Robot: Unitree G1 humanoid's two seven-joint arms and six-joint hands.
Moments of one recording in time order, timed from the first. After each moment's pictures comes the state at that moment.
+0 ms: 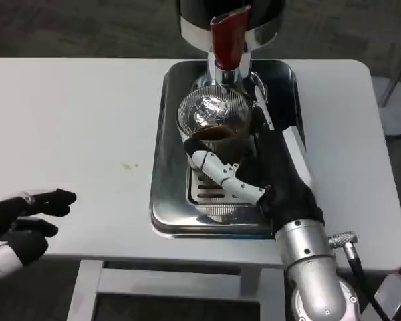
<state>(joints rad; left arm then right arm) 0.29 0.77 0.62 -0.41 -0.23 -0.08 -0.70 -0.43 0.04 0.21 -0.01 -0.33 0.07 -0.15</state>
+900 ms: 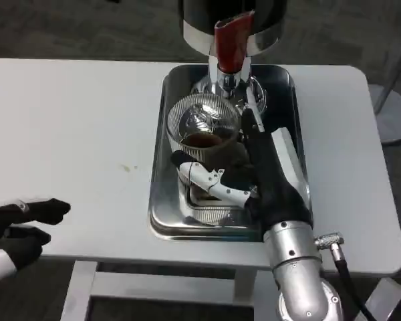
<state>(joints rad) 0.30 0.78 0.64 -0.39 -0.23 -0.07 -0.72 -0.45 0.07 0.24 0.04 -0.41 0.07 -0.22</state>
